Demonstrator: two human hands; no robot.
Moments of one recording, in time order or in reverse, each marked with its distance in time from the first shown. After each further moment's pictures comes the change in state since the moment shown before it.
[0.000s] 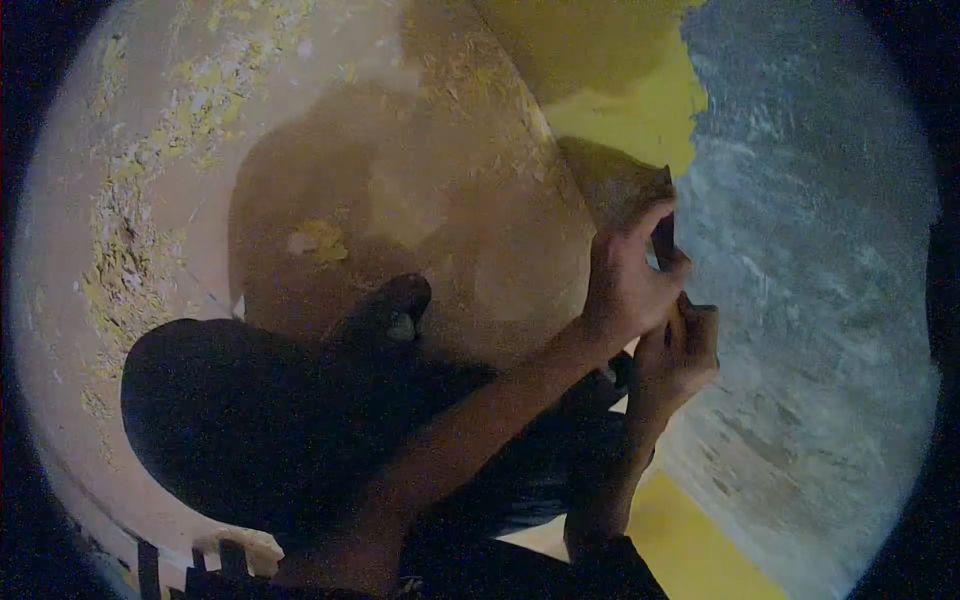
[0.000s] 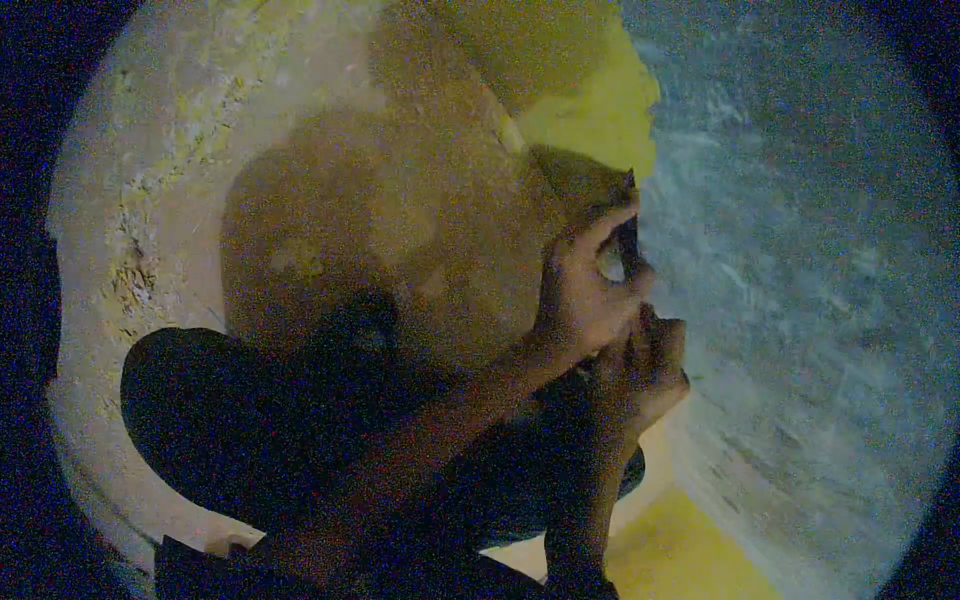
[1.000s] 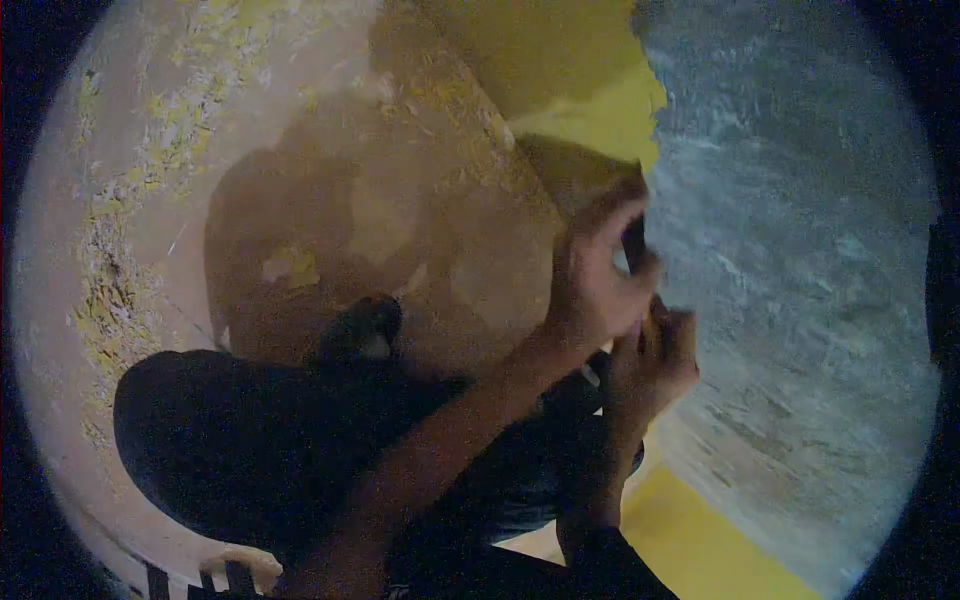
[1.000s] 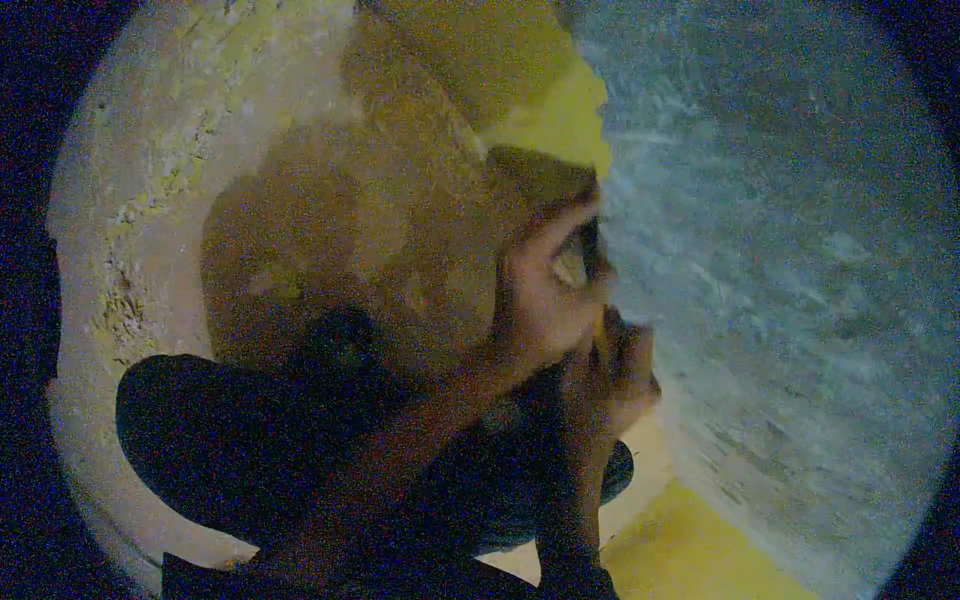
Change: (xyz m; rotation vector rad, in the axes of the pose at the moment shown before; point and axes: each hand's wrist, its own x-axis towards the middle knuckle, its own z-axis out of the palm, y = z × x) left_hand 0.003 -0.007 -0.001 -0.092 0.034 0.002; right_hand -0.004 -0.010 0.003 0.126 0.031 0.070
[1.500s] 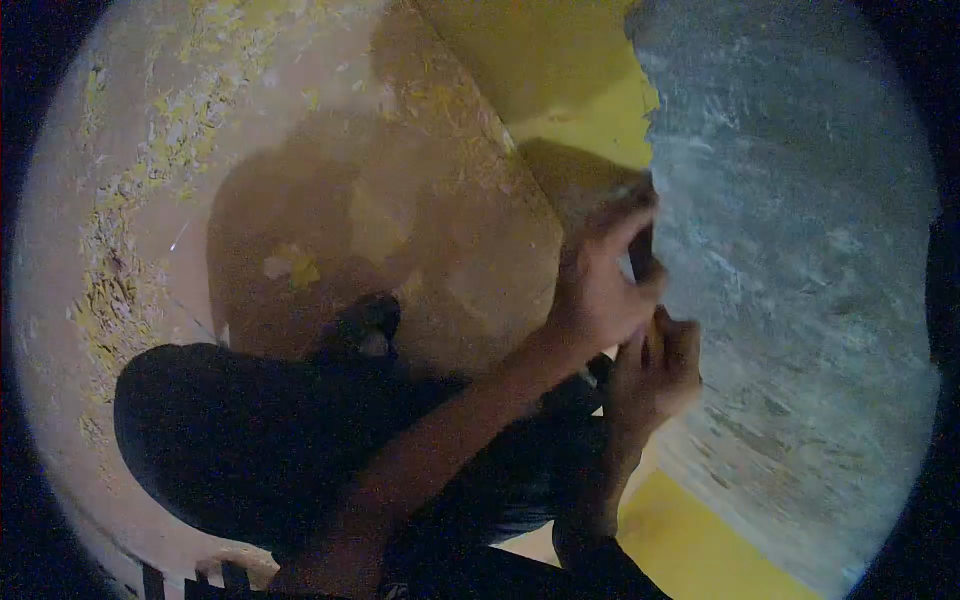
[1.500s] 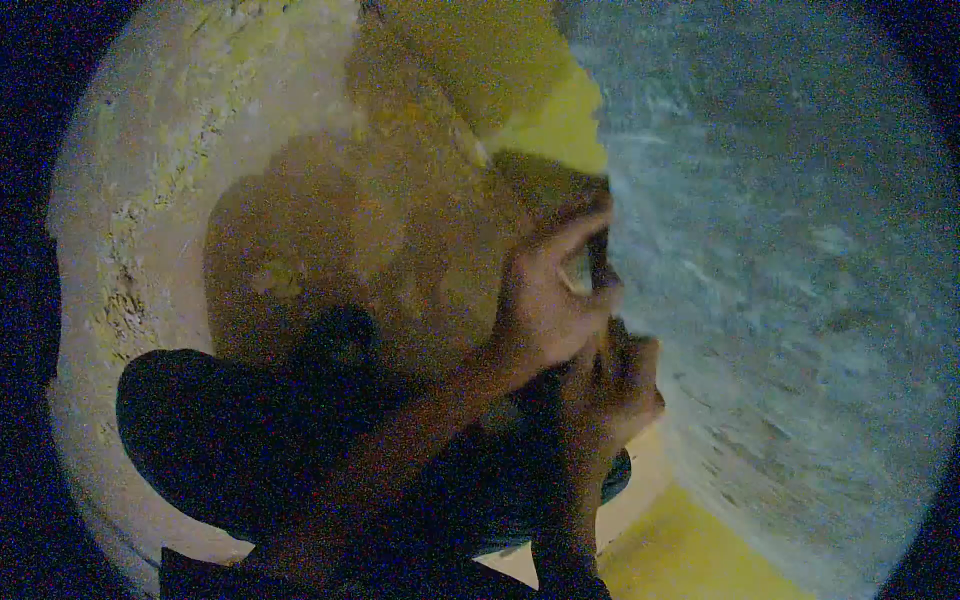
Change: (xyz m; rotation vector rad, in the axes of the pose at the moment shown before) left_hand -0.007 0.003 0.000 0.163 -0.070 0.259; right_hand -0.011 -0.003 -0.013 -0.078 0.077 0.058
